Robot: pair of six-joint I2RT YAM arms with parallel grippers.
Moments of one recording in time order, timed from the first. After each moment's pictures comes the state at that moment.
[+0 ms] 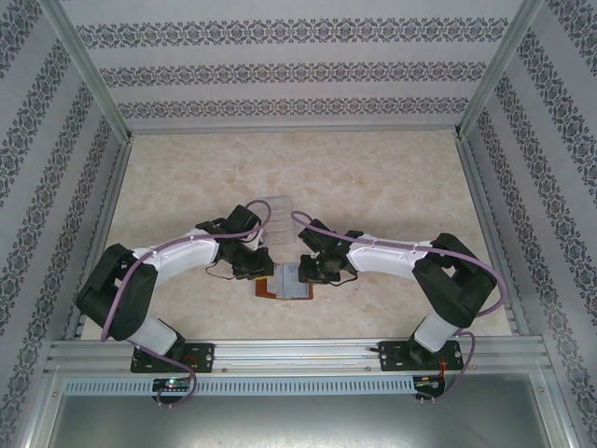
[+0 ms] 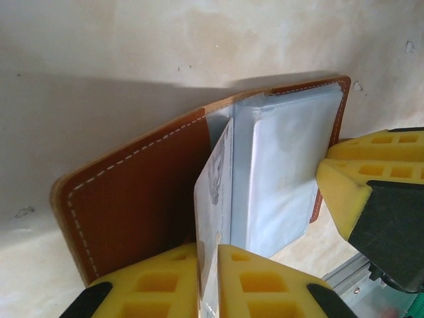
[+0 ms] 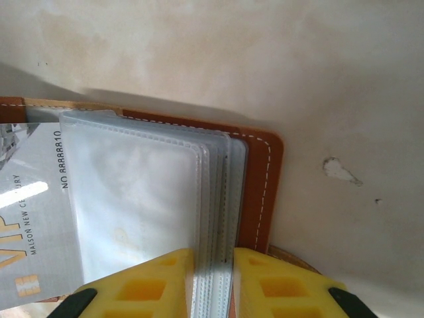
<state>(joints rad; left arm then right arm) -0.54 1.53 0.83 -0.55 0.49 -0.65 0.82 1.65 0.88 -0.44 -0.21 0.81</state>
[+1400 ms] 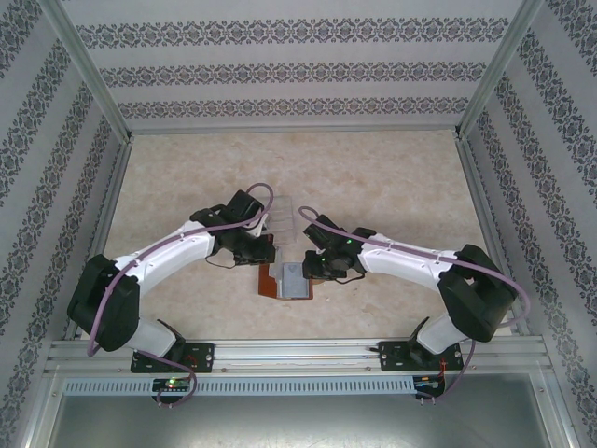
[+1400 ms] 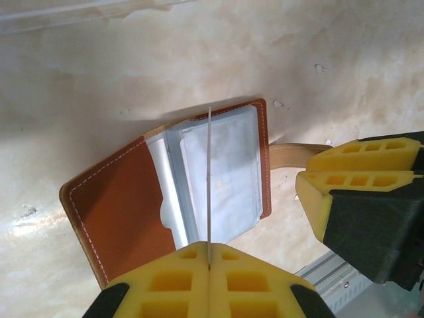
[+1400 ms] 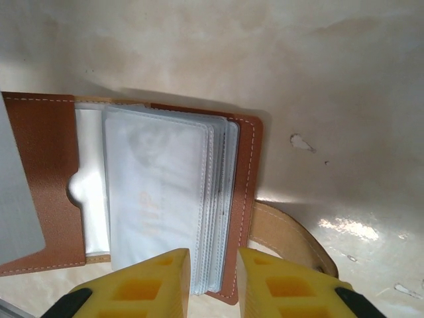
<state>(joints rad) -0.56 1.46 0.99 -0.70 0.41 -0.56 0.82 1.52 0.90 -0.56 -0.16 0.80</state>
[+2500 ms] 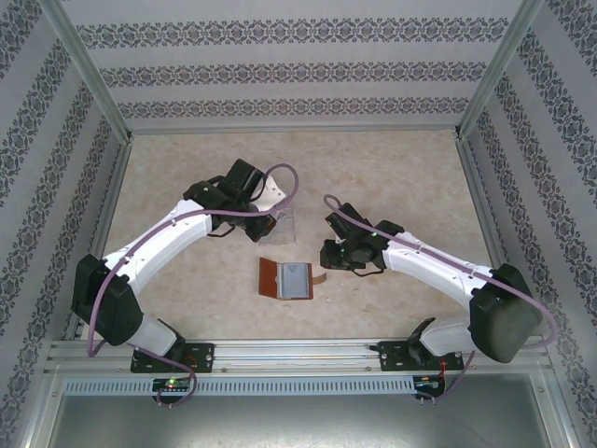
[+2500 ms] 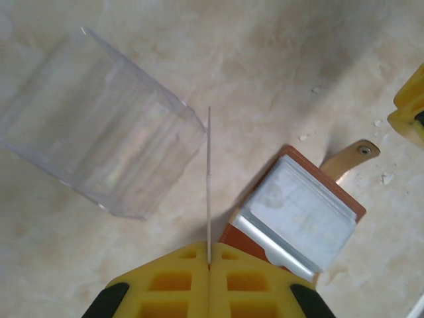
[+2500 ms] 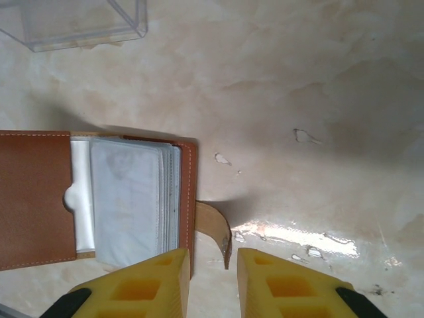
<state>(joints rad) -0.55 1.50 1.31 -0.86 0.20 0.21 0.70 1.36 0.89 -0.68 -0.12 0.72</state>
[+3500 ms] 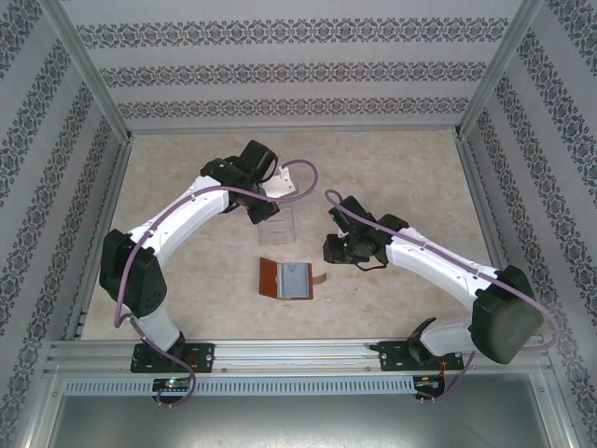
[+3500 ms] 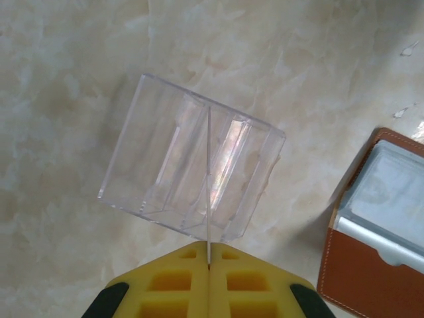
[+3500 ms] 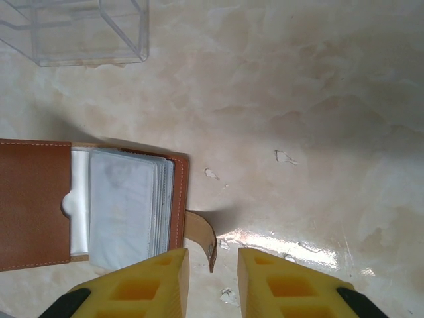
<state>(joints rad) -0.52 1.71 1.54 -0.97 0.08 0.53 0.68 1.35 0.95 -0.73 -0.09 0.64</state>
